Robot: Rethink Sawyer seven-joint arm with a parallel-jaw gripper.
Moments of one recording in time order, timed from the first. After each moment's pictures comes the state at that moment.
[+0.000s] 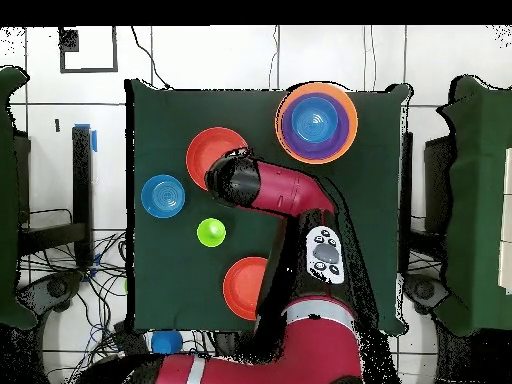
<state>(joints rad) -0.15 -0.52 -0.04 1.53 0.10 0.42 2.70</state>
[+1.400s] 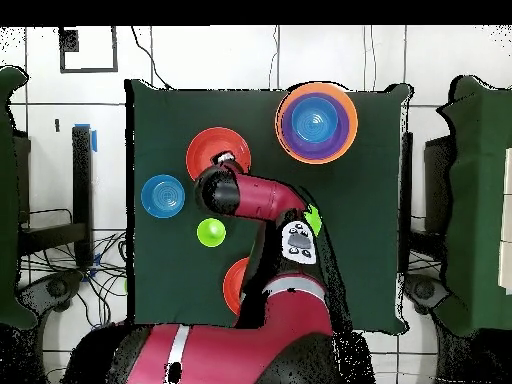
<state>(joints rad) -0.11 -0.41 -0.03 1.53 0.10 0.18 2.70</state>
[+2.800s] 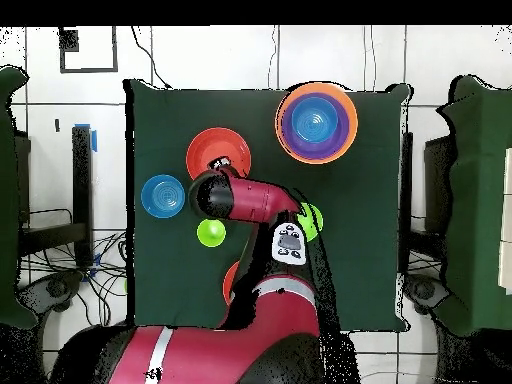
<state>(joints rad) -0.07 -0.41 -0.06 1.53 0.10 0.20 2.70</state>
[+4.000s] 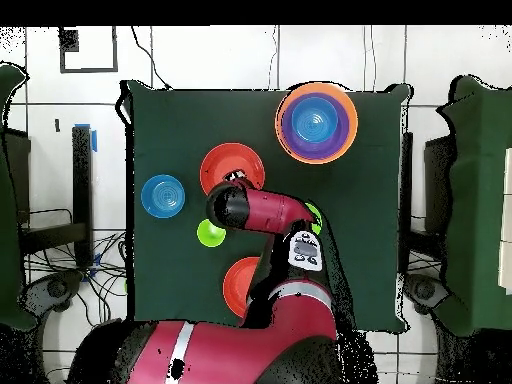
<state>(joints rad) -0.12 -0.40 -0.08 1.59 0.05 0.21 2.70</state>
